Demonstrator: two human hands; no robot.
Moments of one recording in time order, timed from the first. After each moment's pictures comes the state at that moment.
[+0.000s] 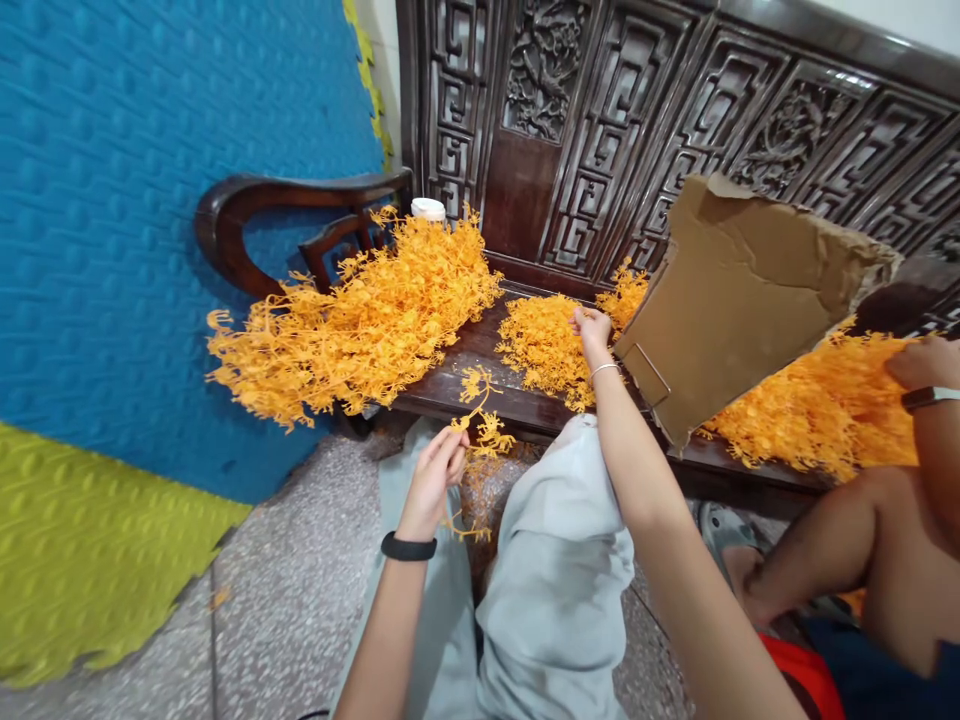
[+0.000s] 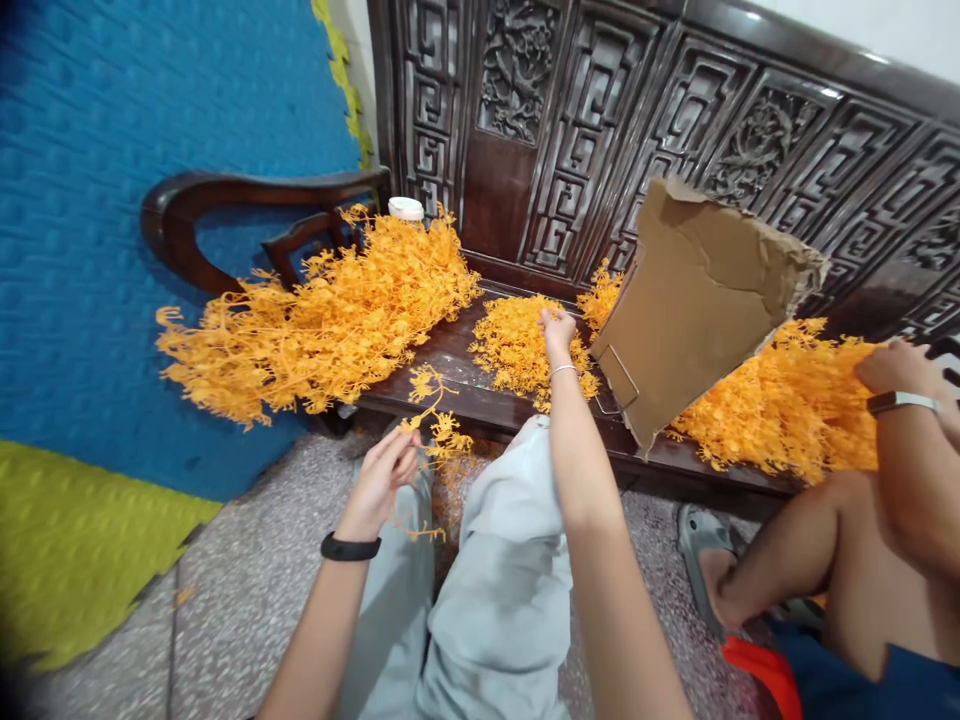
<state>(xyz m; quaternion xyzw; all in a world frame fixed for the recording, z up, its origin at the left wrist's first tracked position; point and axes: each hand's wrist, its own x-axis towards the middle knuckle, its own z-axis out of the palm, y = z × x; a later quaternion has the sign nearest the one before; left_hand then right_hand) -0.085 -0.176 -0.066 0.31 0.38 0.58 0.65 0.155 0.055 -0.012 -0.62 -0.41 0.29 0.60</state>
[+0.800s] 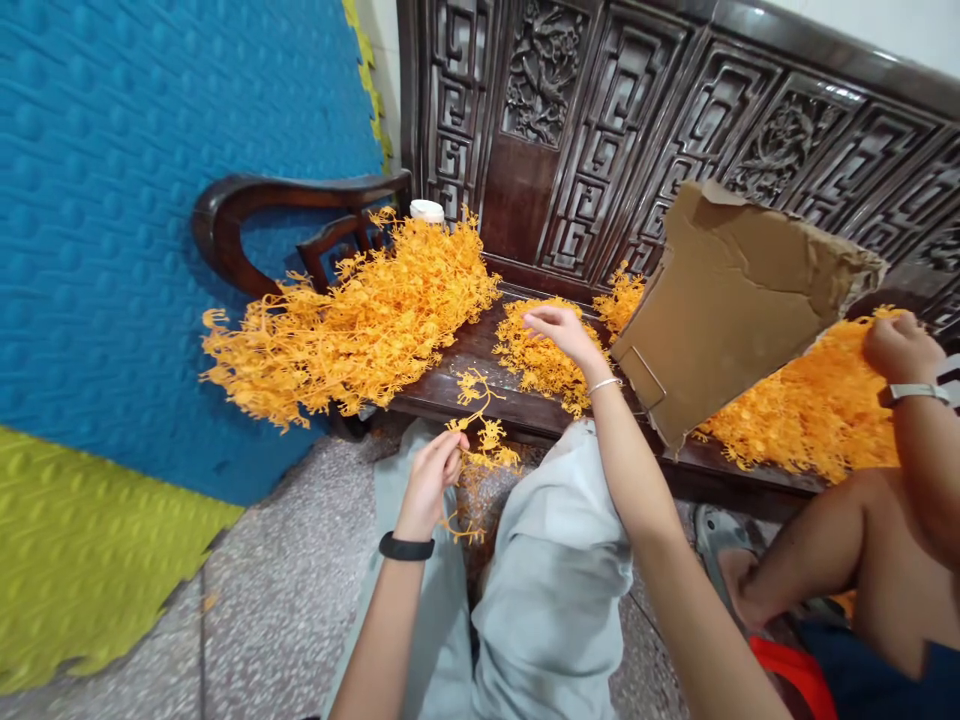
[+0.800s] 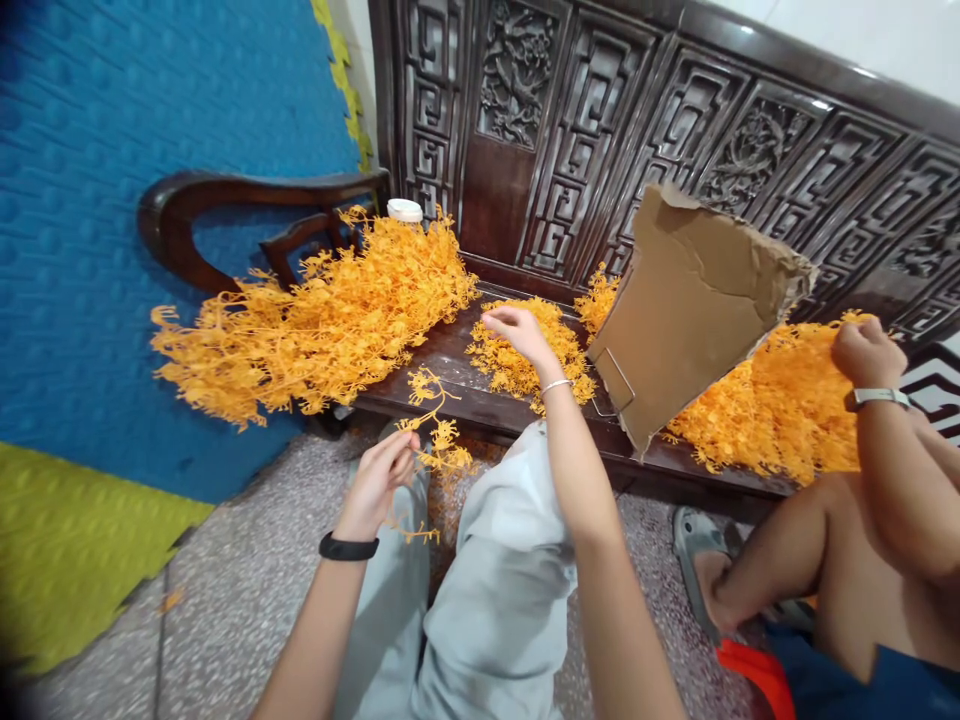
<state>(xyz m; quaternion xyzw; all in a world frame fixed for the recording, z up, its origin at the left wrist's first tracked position) -0.084 -0.175 -0.068 0.31 0.40 0.58 0.64 0.109 -0.008 0.040 -0.45 -0.71 0.37 0.40</state>
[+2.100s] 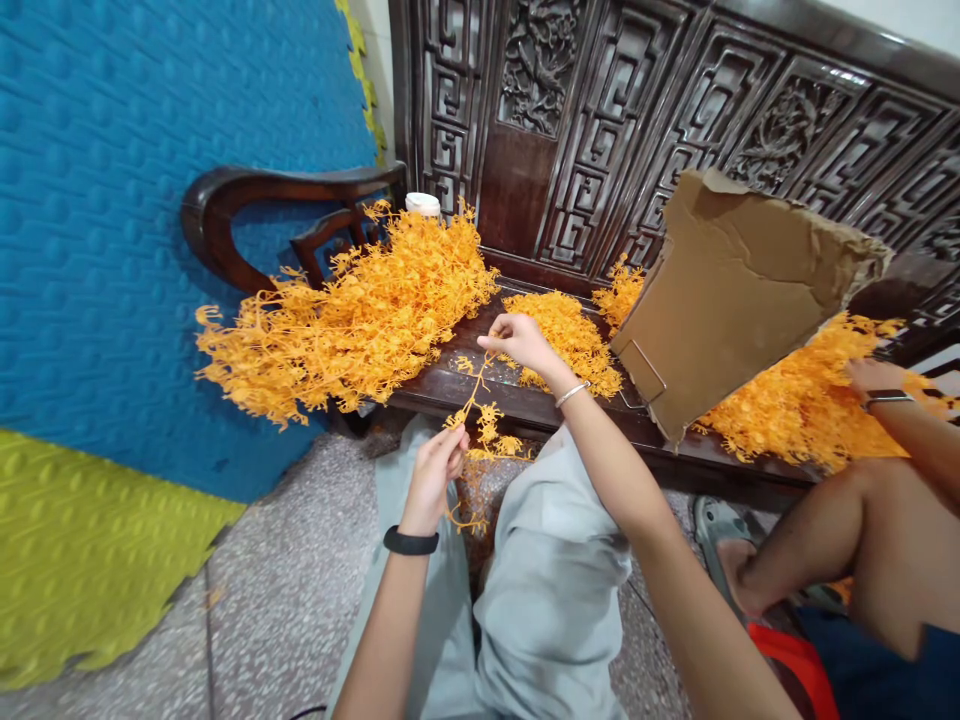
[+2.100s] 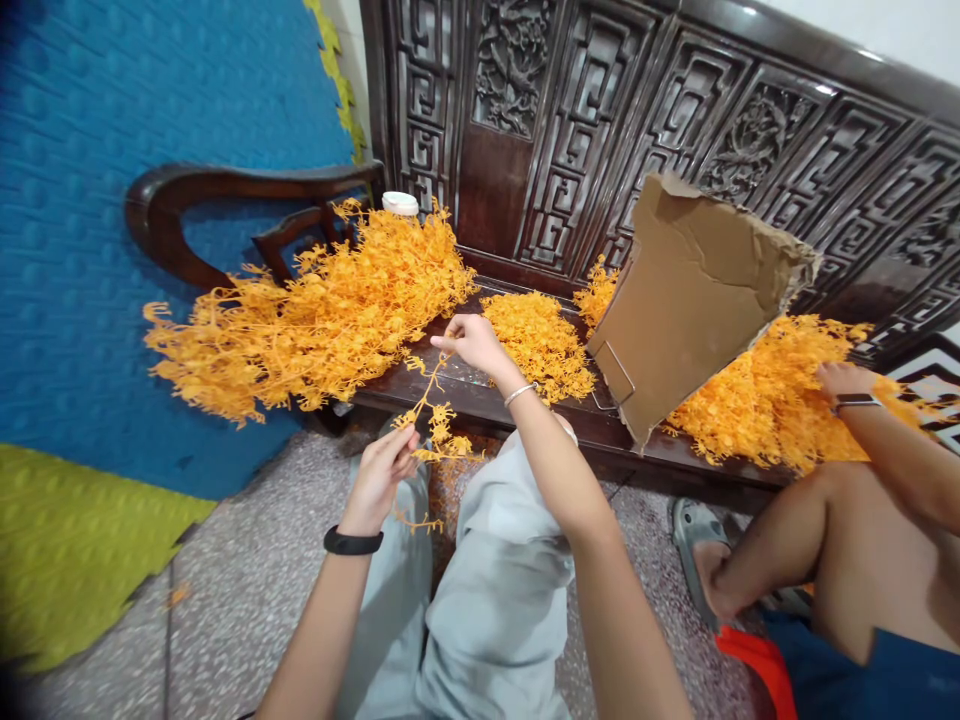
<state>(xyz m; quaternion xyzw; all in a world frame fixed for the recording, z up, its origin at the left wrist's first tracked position) -0.078 -0.175 -0.061 0.30 0.41 0.58 0.64 0.049 -0.031 0.033 -0.47 -0.76 0.31 0.32</state>
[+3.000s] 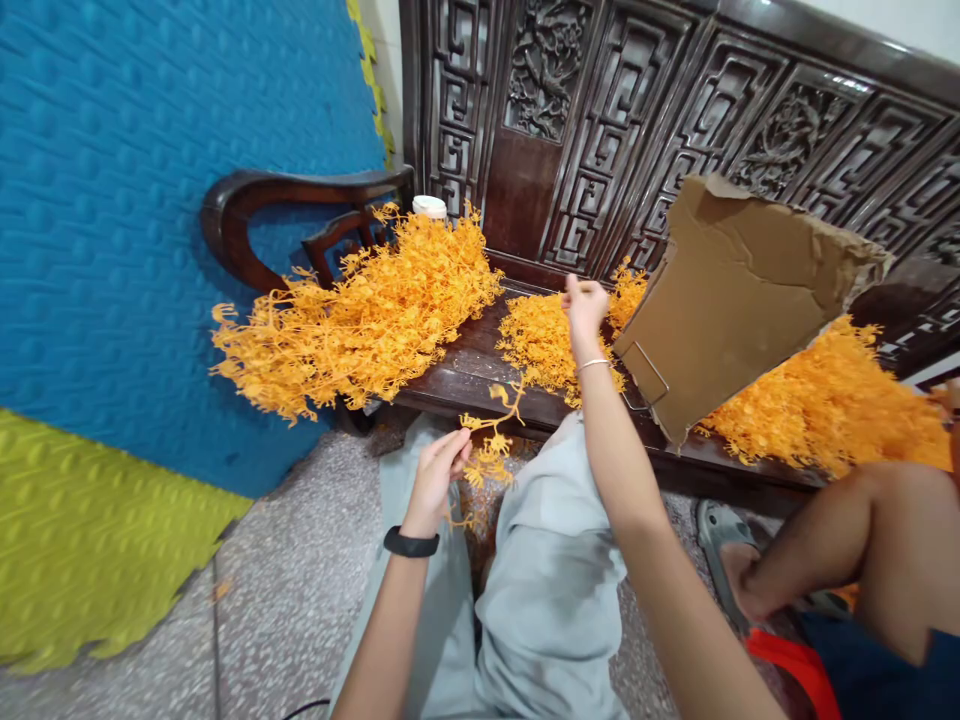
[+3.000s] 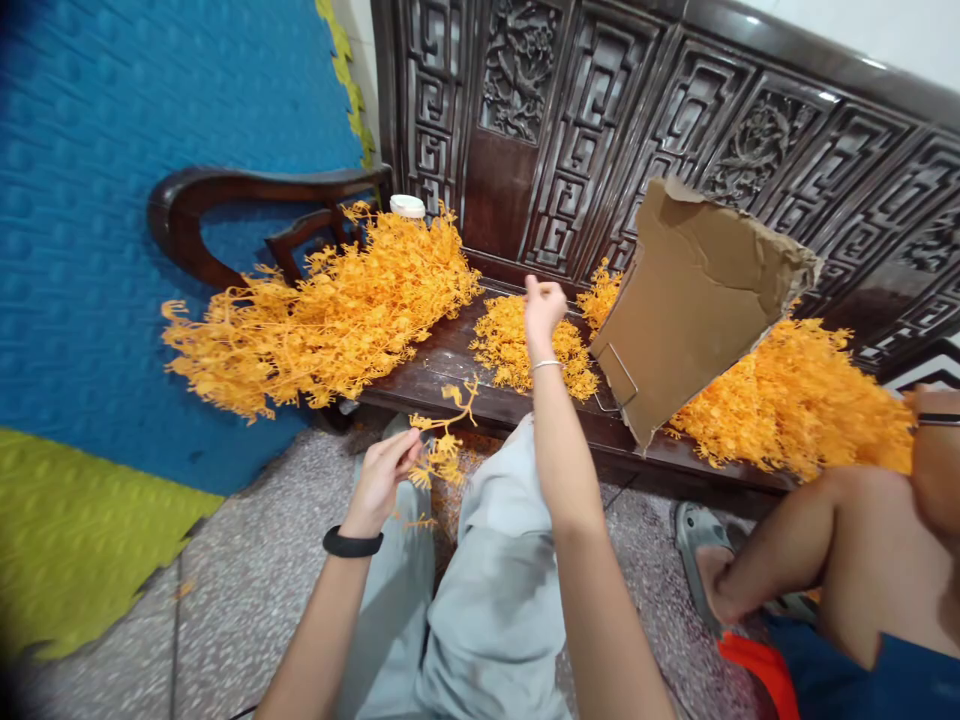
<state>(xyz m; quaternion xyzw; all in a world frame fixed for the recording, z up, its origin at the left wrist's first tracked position) -0.081 -0.183 -0.058 0.34 0.43 0.57 0.61 0.105 0.024 0.030 -0.61 -0.51 0.15 0.60</state>
